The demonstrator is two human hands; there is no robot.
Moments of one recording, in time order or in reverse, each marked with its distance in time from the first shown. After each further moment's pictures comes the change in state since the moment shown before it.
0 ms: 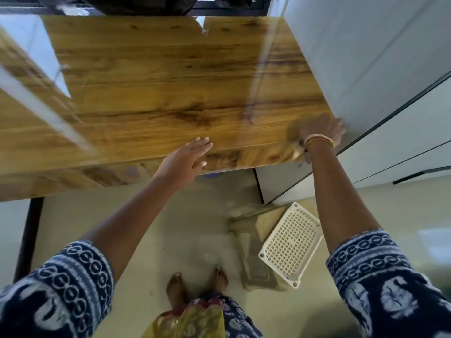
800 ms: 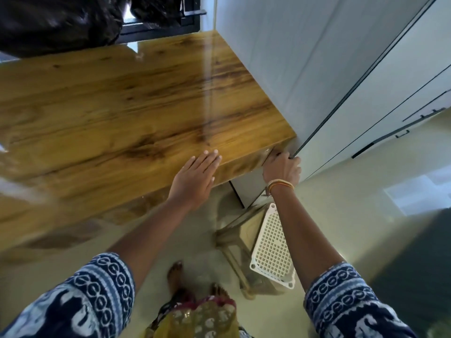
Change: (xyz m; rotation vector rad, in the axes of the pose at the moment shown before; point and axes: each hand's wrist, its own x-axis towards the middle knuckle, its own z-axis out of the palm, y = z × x) left_hand 0.078 0.056 0.054 0.317 -0.103 0.283; right_hand -0.050 0.054 0.030 0.138 0.042 0.117
